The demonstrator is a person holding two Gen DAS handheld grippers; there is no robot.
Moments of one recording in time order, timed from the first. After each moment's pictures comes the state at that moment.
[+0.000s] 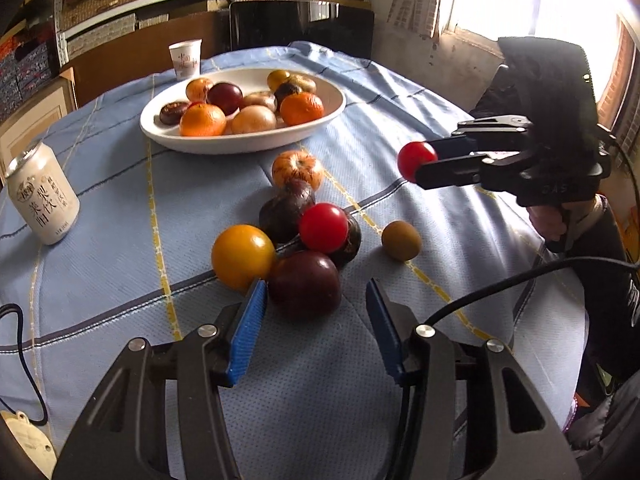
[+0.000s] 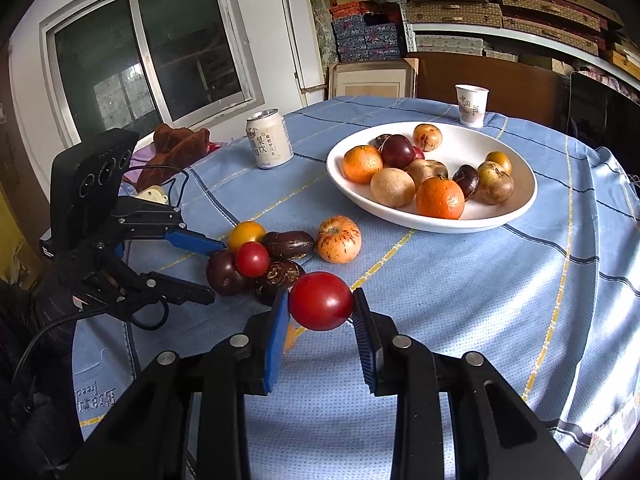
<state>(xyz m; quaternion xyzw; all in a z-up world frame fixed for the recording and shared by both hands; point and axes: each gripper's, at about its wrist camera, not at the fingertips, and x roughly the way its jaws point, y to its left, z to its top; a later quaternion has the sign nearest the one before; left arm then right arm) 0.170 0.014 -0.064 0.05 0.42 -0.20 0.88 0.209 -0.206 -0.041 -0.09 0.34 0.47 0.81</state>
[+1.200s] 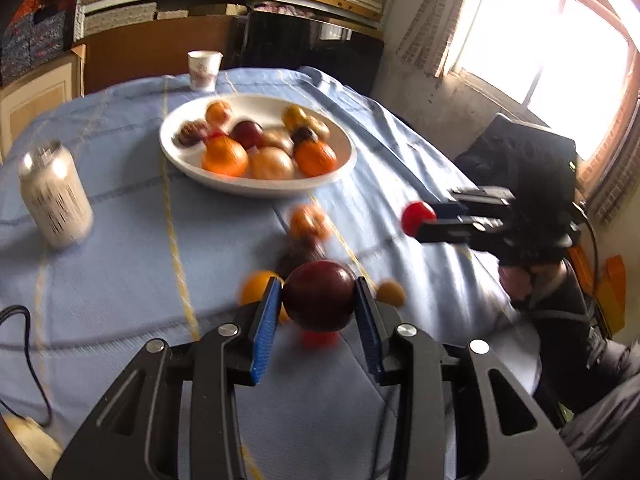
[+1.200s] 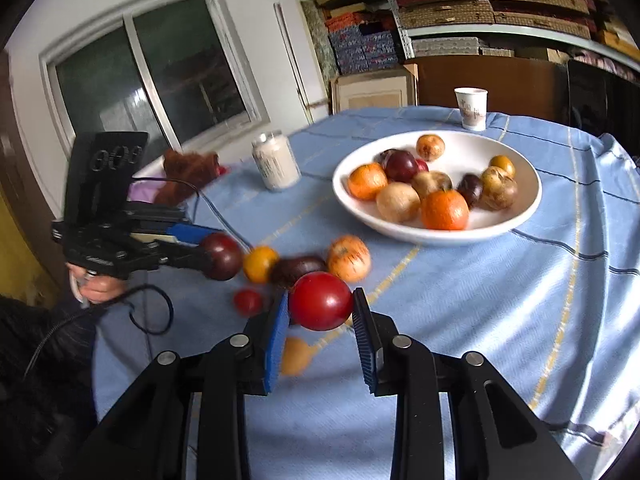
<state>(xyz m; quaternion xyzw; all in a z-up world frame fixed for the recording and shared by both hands) 0.188 0.048 -0.015 -0.03 0.40 -0.21 0.89 0.221 -0.209 -0.025 -0.01 0.33 0.48 0.81</state>
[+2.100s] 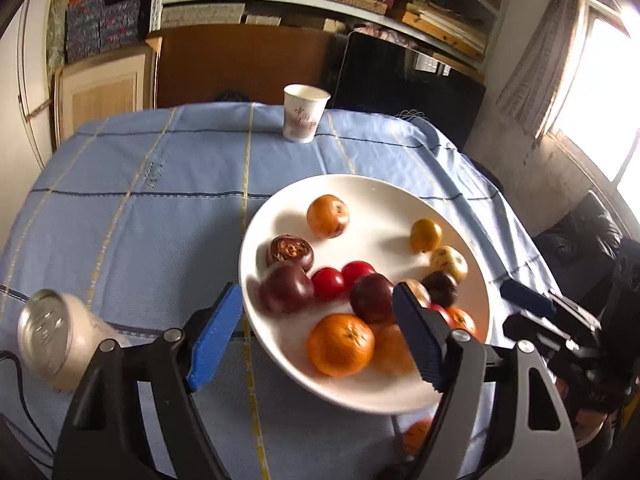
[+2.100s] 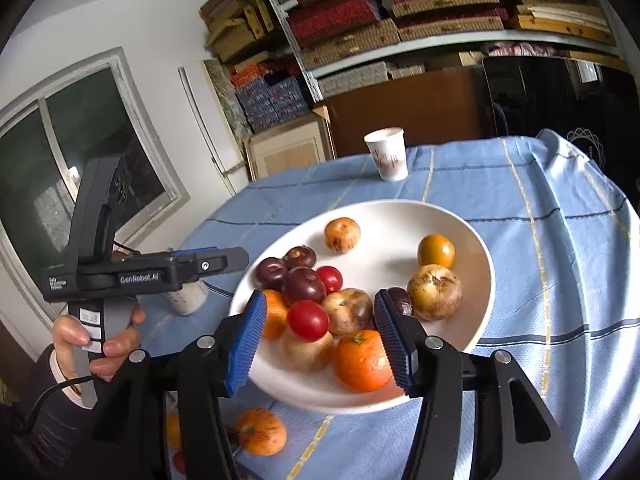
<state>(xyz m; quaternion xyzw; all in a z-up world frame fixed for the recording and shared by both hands) 0.353 0.077 0.005 -0.07 0.39 -0.06 0.92 0.314 -0.183 -0.008 0.08 0.30 0.35 0.88</state>
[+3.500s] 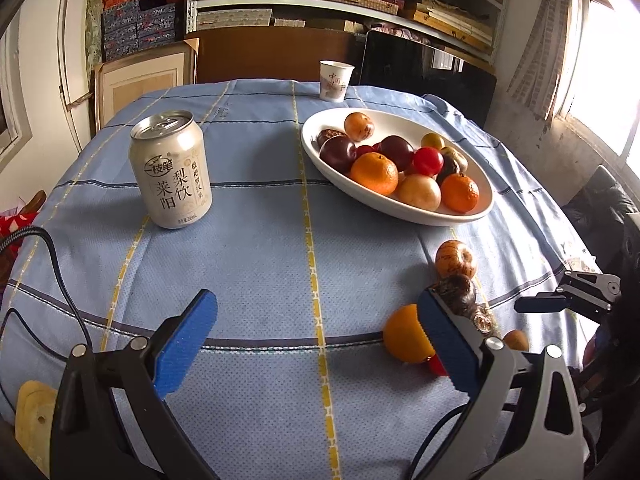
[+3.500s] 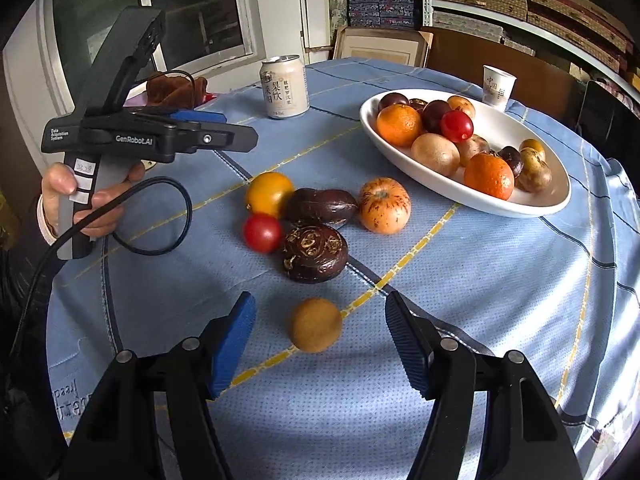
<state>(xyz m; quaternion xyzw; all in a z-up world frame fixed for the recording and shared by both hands) 0.201 0.092 -0.040 -0.05 0.38 0.00 0.92 0.186 -0.155 -0.062 -0.17 0.38 0.45 0.79</state>
